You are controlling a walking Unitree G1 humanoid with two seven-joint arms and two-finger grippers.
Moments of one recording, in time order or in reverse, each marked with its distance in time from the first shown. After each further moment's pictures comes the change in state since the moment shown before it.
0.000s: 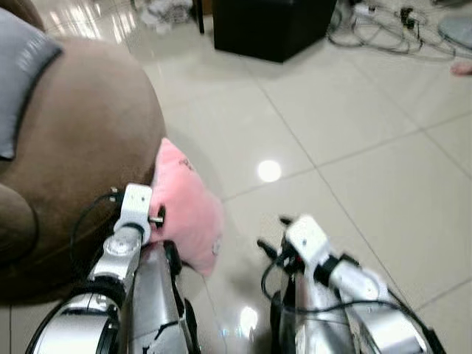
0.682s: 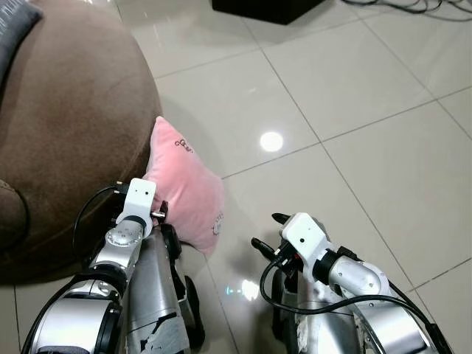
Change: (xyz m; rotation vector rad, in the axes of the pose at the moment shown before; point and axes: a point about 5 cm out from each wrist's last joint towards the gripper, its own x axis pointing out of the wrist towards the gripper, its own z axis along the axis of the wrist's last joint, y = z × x) left arm 0.006 -0.002 0.007 0.055 0.021 -0.039; right arm -0.003 0.005 0.006 -0.033 -0.001 0.083
